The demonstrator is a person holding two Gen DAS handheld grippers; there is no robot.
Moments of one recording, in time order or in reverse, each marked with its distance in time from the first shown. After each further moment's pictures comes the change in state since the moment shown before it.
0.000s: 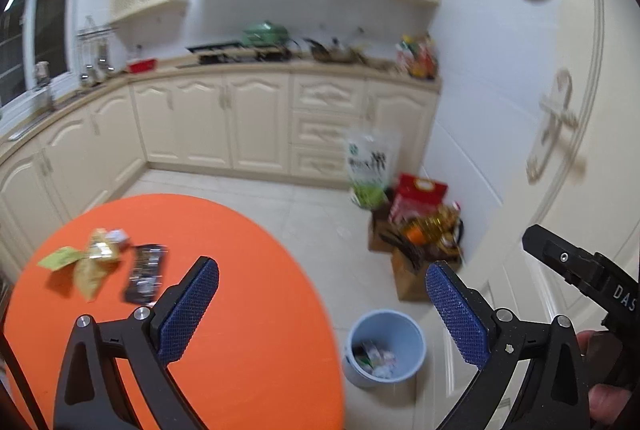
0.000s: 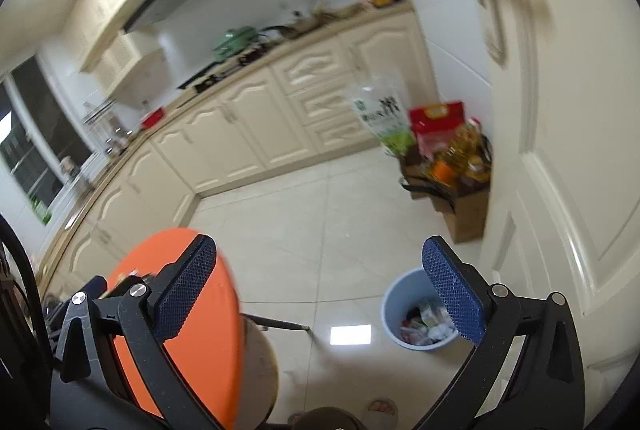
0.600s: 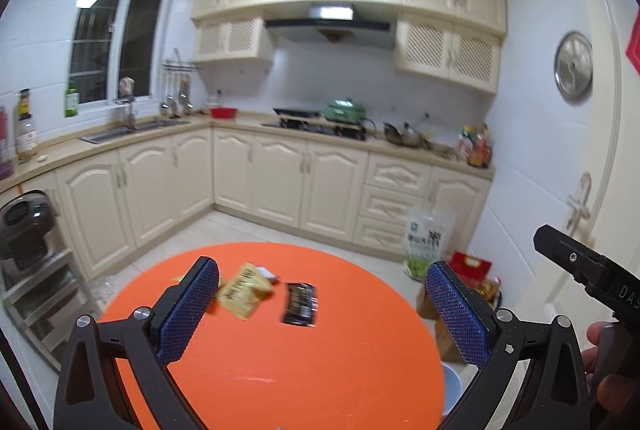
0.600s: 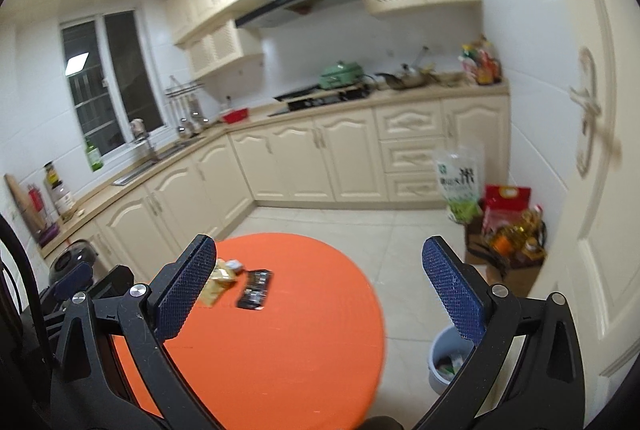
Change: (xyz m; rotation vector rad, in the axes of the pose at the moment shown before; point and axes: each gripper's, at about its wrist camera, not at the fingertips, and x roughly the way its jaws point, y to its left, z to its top) left arm -0.221 0.101 -0.114 -0.140 -0.269 0.170; right arm -0.092 0.207 -0.037 -0.291 -0.150 0.165
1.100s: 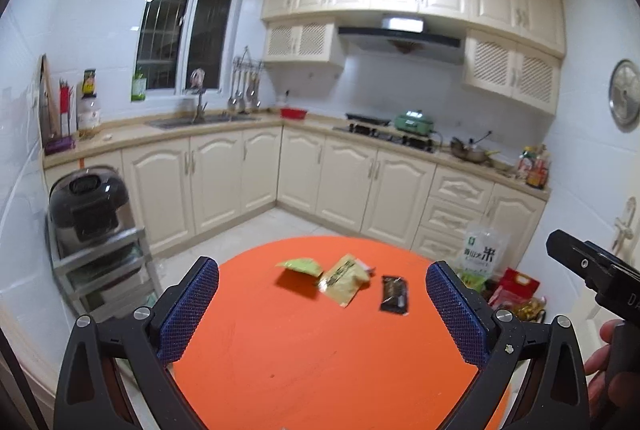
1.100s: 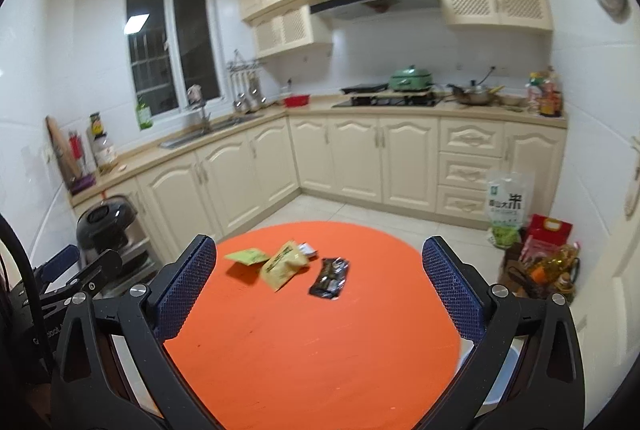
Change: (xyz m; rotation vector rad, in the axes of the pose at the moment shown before) left arm -0.074 0.036 -0.077 -0.084 -0.003 0.194; right arm 0.025 0.107 -0.033 -0.165 0.057 0.145
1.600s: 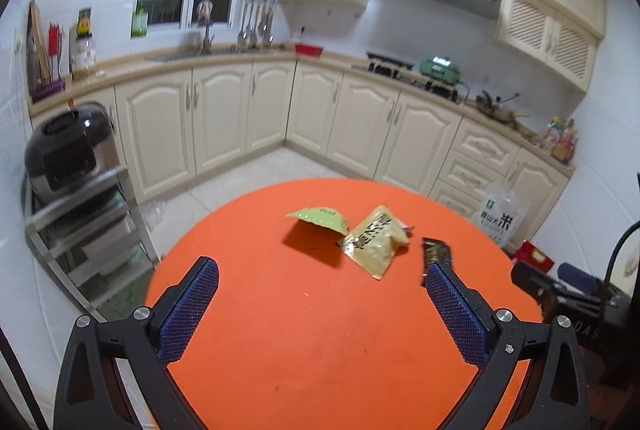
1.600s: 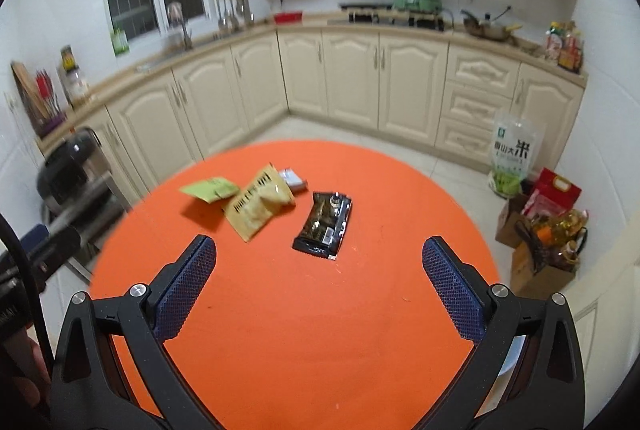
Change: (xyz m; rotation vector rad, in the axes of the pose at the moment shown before) left arm 0.139 0.002 0.027 -0.065 0.230 0.020; right arm 0.161 -0.016 -0.044 -0.020 0.314 -0.066
